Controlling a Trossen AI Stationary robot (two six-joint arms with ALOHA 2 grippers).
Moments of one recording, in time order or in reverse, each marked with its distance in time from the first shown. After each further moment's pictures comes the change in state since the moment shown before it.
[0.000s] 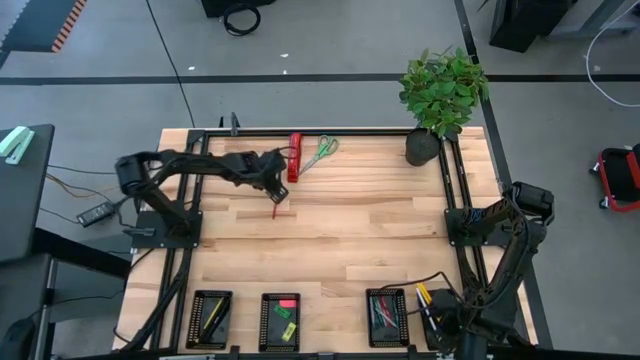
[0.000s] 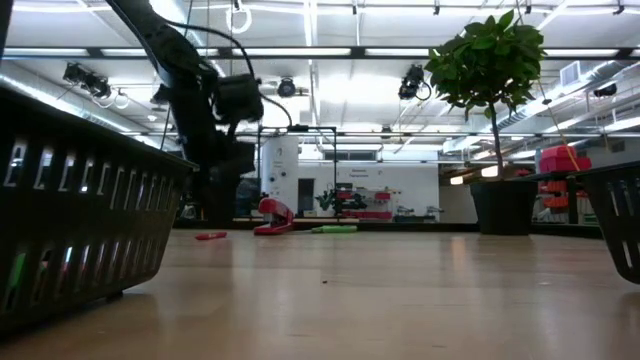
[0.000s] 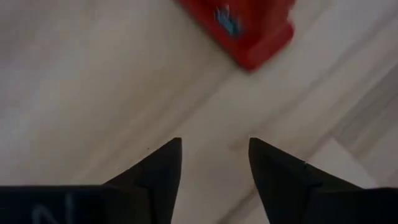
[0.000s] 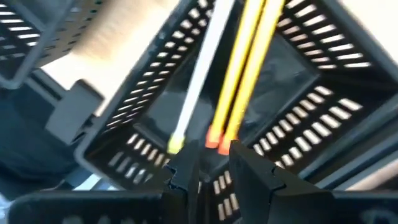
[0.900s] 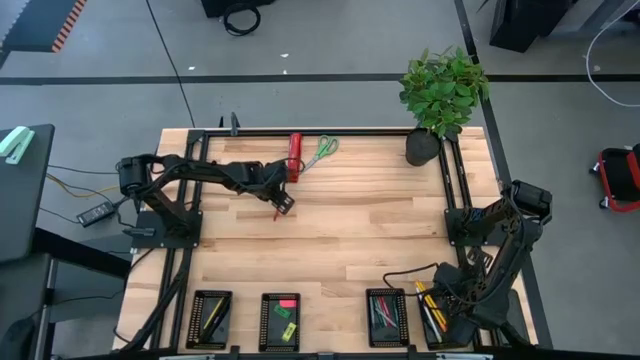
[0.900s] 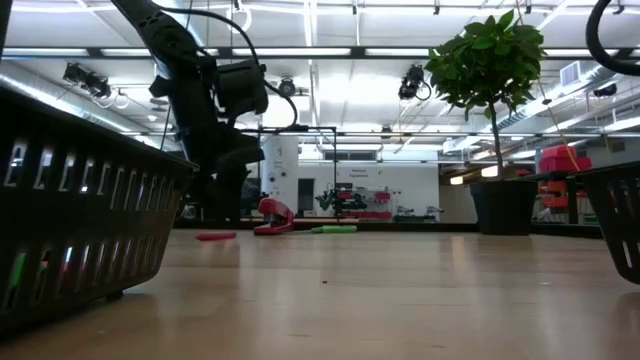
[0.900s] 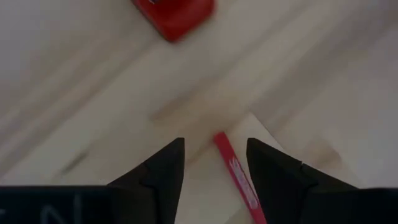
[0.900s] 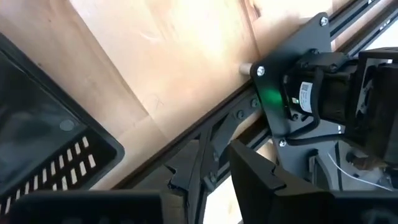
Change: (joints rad) left arm -0.122 0.008 0.001 0.010 0.066 -0.207; right arm -0.048 0.000 0.000 -0.585 -0.057 -0.347
